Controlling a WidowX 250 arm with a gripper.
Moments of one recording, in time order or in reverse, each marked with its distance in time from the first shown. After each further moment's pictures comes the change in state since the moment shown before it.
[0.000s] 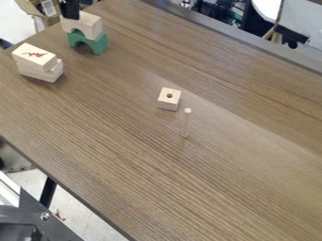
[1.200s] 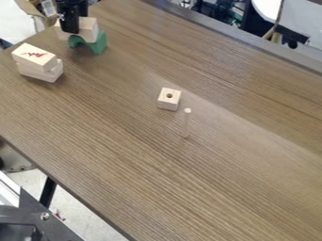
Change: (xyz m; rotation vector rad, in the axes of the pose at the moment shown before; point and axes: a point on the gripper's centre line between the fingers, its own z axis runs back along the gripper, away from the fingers) arm -0.002 0.019 -0.018 0.015 -0.012 0.042
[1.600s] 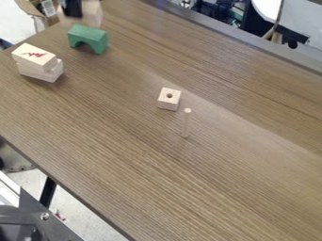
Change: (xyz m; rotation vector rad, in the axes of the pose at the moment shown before) arm -0.014 -0.001 0.051 -0.140 0.054 0.000
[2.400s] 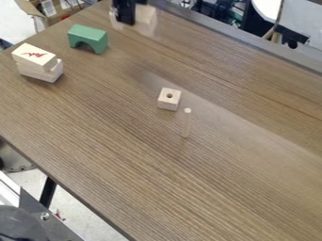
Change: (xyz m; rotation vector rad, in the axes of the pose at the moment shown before) arm -0.091 0.025 -0.004 -0.042 -0.016 -0.234
